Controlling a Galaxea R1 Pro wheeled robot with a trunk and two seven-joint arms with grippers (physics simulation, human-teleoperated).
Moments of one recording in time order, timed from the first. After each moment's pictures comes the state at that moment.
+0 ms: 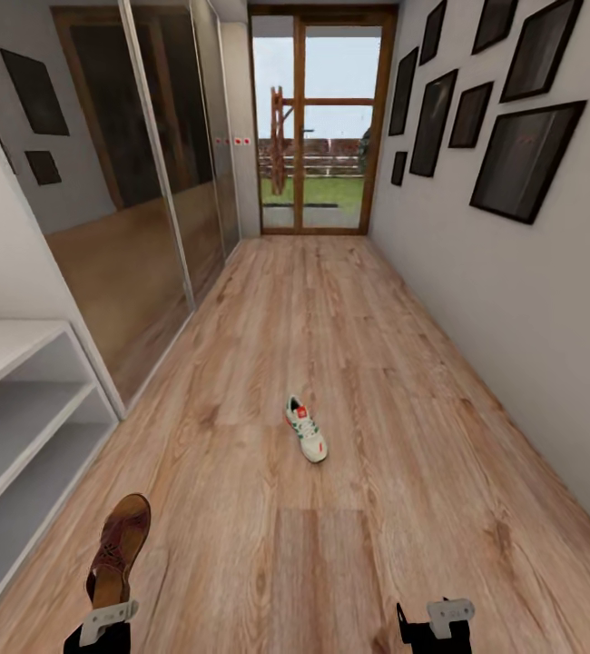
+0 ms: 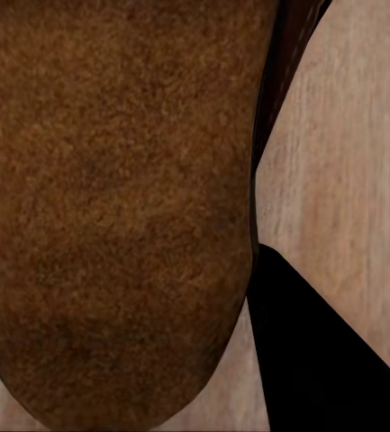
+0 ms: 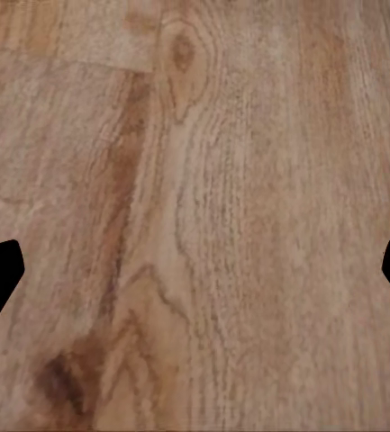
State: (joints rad) left arm -0.30 0.15 0.21 -0.30 0.06 -0.41 -0.13; right arm -0.40 -0.05 0.32 -0.07 -0.17 -0.61 -0.11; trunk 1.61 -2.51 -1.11
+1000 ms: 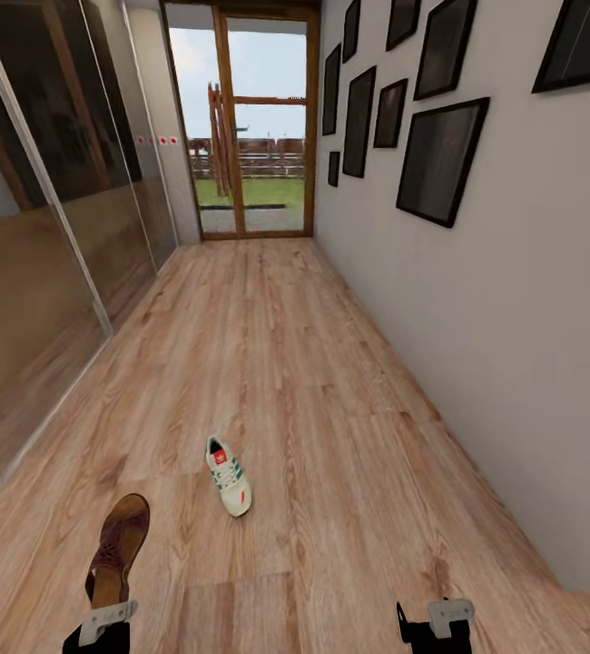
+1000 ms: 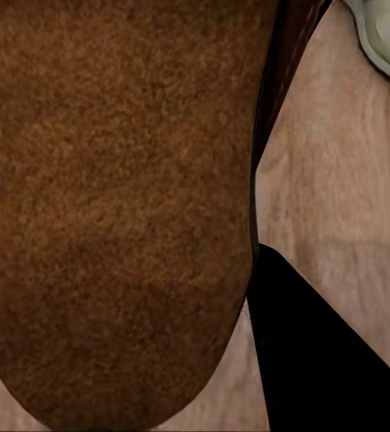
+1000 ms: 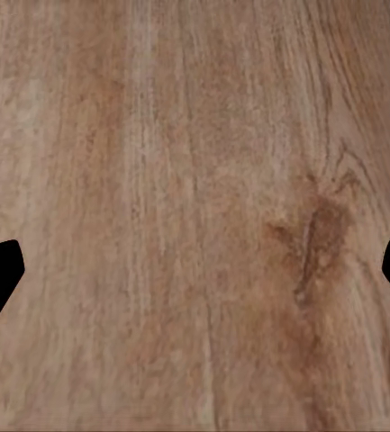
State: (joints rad) left arm -0.30 0.15 0.21 -0.30 0.06 -0.41 -0.13; right arm -0.40 -0.05 0.32 -0.07 -0.17 -0.61 -0.11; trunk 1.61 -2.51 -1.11
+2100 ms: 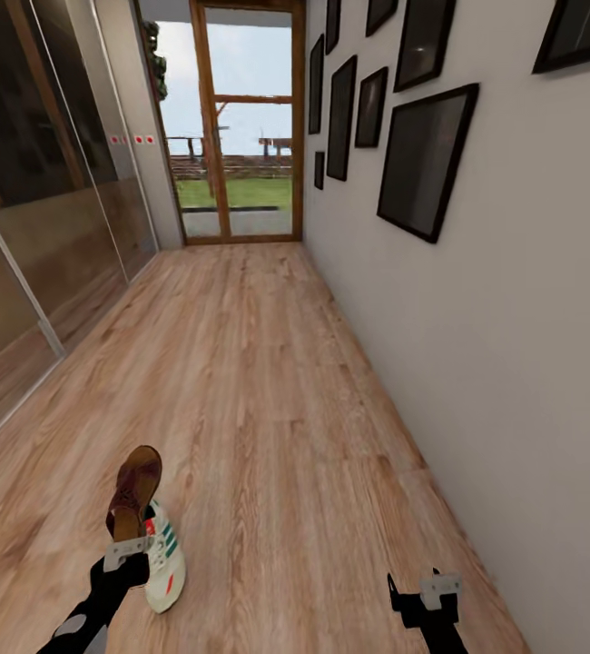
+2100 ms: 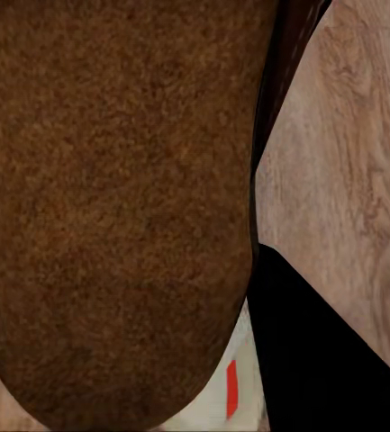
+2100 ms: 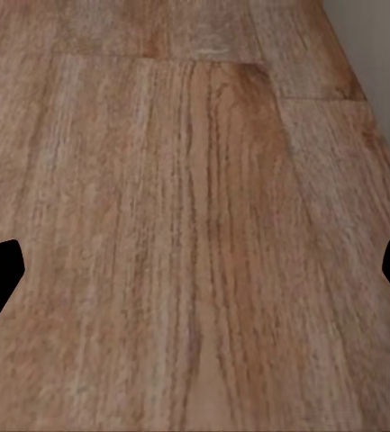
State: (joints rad) left arm -0.45 0.14 0.20 -0.31 0.06 -0.37 -0.13; right arm -0.40 -0.05 0.32 -0.19 -0.17 -0.61 -0.11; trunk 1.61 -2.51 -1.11
